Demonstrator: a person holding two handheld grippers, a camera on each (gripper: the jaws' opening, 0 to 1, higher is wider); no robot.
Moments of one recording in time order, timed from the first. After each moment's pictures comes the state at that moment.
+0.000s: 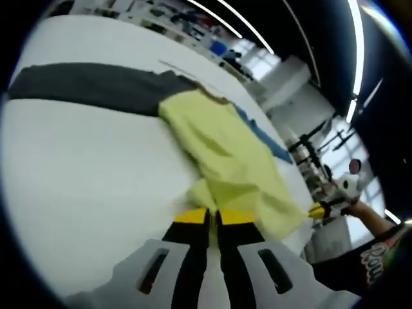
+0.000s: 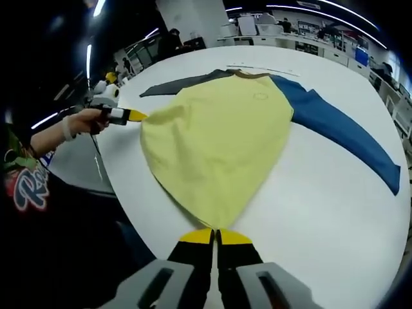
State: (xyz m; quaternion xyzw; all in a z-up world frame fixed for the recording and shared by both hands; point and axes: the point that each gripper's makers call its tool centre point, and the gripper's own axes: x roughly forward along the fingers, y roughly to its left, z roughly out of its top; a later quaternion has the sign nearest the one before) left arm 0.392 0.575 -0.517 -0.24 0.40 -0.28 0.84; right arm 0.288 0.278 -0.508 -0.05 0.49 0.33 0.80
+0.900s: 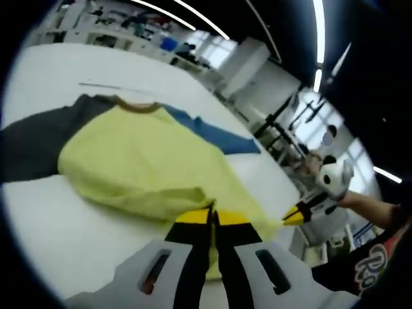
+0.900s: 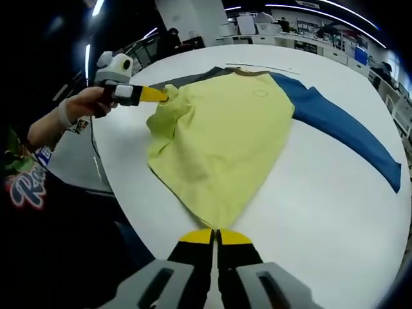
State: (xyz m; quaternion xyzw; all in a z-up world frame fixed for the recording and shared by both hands) left arm 0.416 0.451 -0.481 -0.15 0.38 -0.42 0.81; right arm 0.284 0.282 -0.514 -0.05 0.49 0.33 0.80
